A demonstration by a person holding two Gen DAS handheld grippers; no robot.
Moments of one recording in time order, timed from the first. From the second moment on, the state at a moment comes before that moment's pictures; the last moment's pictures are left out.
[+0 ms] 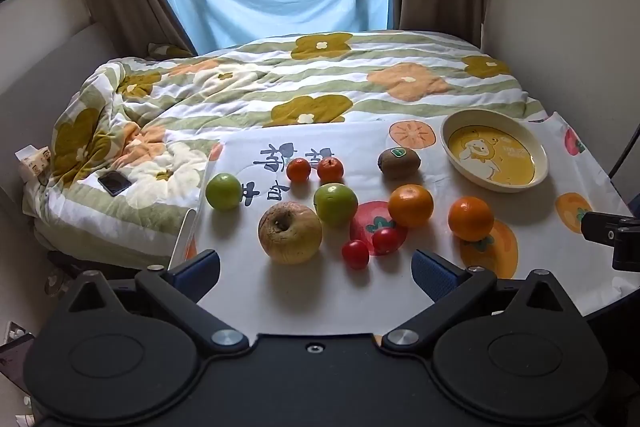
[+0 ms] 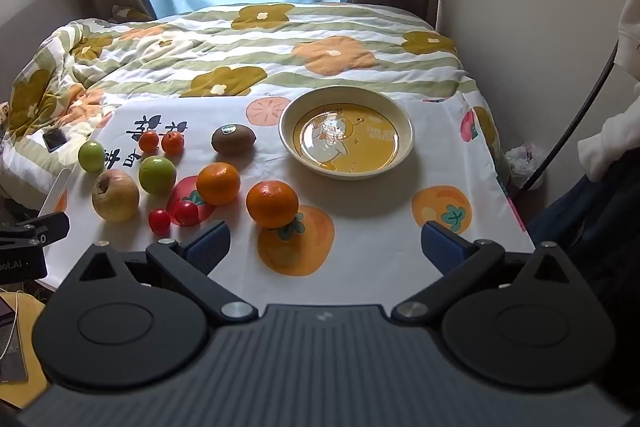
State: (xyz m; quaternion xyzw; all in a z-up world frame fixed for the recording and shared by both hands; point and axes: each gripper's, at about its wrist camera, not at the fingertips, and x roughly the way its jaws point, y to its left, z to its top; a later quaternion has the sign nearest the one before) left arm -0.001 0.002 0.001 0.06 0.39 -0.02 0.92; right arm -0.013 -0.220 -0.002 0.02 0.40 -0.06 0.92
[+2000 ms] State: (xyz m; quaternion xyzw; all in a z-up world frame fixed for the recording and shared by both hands) left arm 0.005 0.009 0.006 0.07 0.37 -0.02 0.93; right arm -0.010 -0.214 -0.008 0.02 0.40 -0.06 0.91
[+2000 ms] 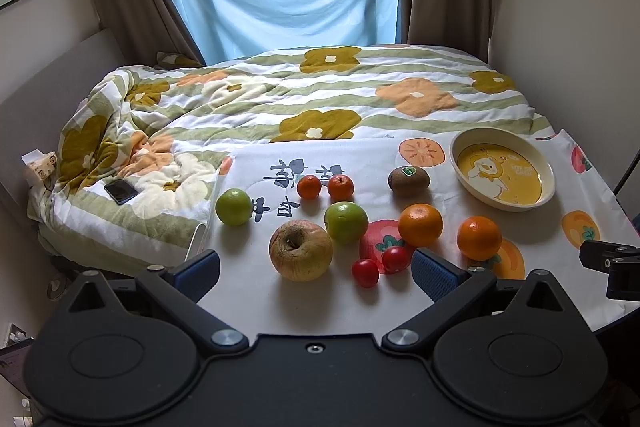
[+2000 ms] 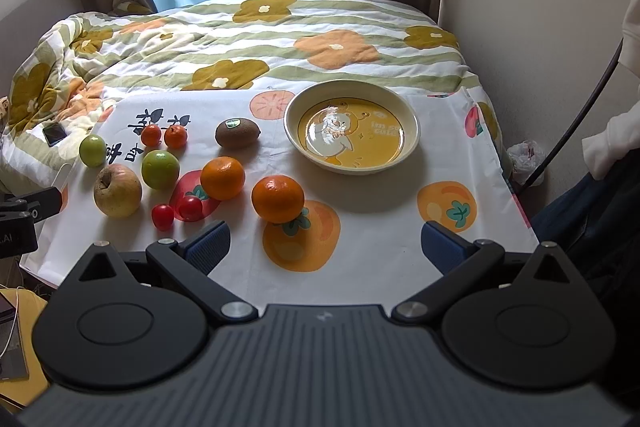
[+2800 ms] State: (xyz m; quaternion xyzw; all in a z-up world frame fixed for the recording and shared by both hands) left arm 0.005 0.010 0.005 0.07 0.37 -0.01 0.93; right arm -0.009 -0.214 -0.009 0.02 0.40 -0.06 0.91
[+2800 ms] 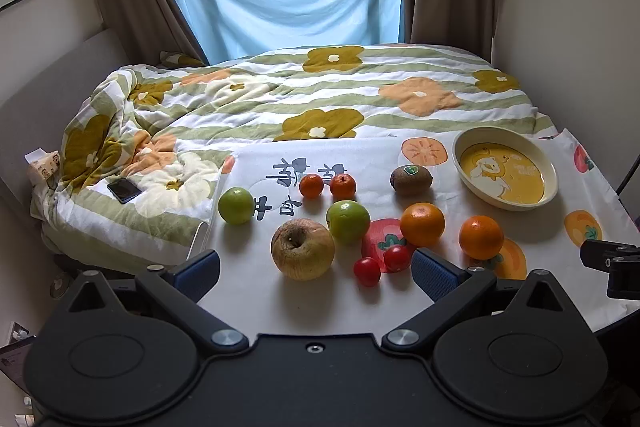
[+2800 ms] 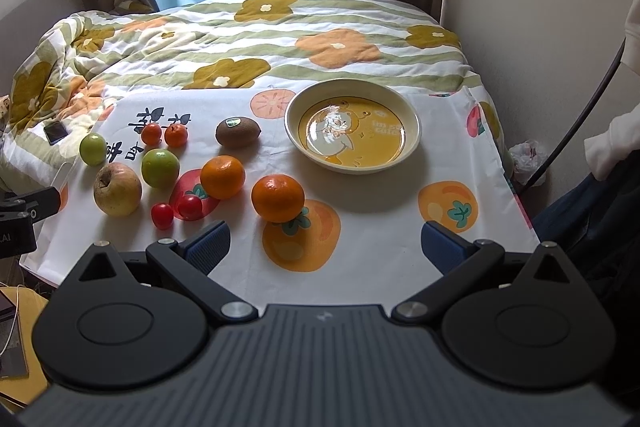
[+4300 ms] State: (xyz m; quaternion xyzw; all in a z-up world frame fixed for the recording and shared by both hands) left arm 0.063 0.035 -0.100 0.07 0.39 0.04 0.92; right arm 0.057 -0.219 -0.118 0.02 0.40 0.02 0.91
